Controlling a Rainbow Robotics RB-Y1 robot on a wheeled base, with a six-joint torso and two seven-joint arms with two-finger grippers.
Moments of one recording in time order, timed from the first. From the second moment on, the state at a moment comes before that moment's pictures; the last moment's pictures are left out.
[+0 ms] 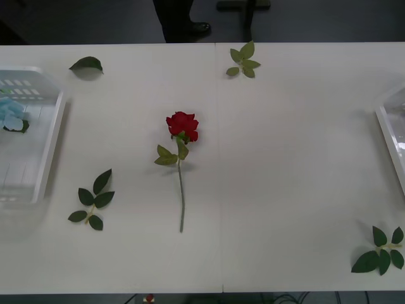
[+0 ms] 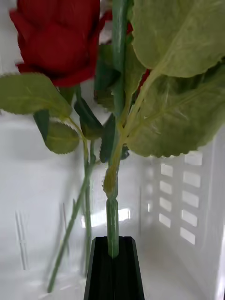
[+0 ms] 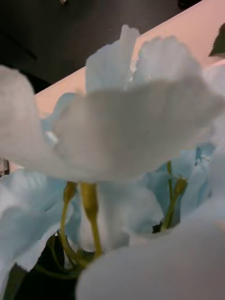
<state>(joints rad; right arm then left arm) -0.38 -0.76 -0.47 -1.23 -0.34 1.28 2.06 -0.46 0.74 0.46 -1.24 0.65 1.00 -2.35</state>
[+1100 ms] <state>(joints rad) -0.38 -0.77 -0.46 -1.35 -0.66 1.49 2.25 -0.34 0.73 0.24 -1.88 1.12 1.49 -1.90</state>
